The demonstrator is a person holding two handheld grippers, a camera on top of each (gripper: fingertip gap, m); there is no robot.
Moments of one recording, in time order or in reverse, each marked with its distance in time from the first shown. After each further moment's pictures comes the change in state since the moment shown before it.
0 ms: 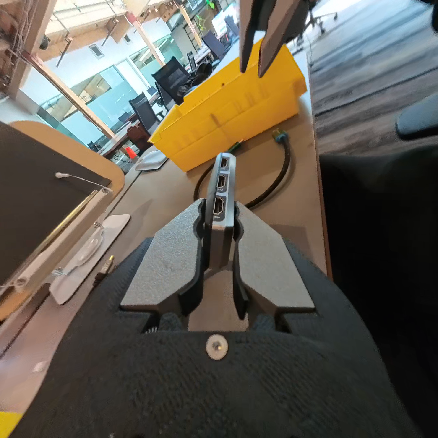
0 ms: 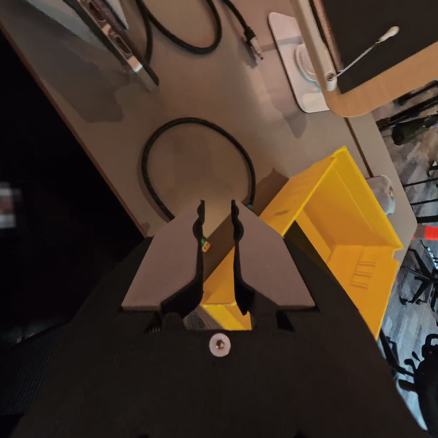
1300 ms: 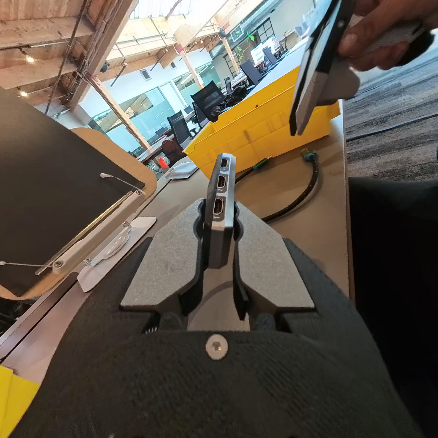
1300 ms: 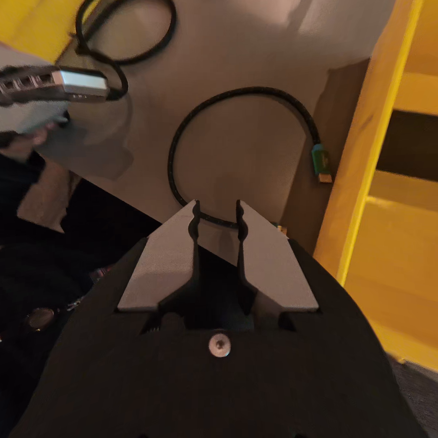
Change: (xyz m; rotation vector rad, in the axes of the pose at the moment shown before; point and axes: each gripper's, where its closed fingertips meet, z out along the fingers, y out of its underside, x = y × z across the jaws) left arm -0.022 -0.007 -0.010 0.079 -0.149 -0.030; right arm -0.030 0.026 0.036 -0.047 -0.203 0.799
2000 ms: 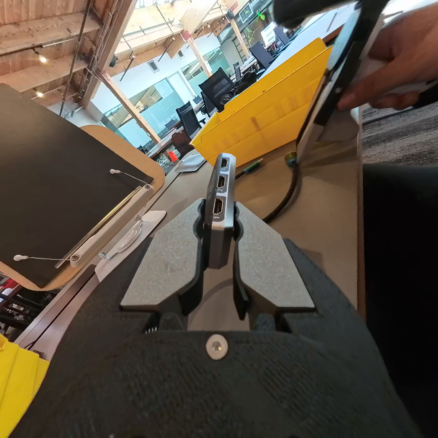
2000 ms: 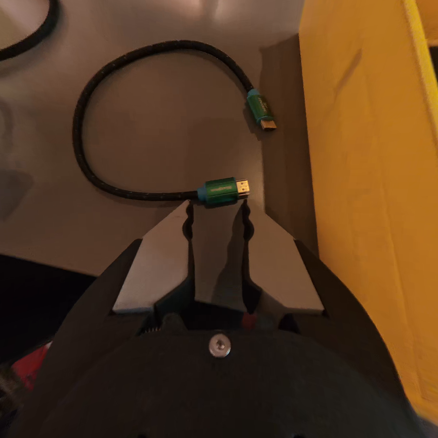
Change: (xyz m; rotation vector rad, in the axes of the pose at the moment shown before) left arm -0.002 0.006 0.000 -0.045 -0.043 0.054; right arm 0.041 0.015 0.050 0.068 0.325 0.074
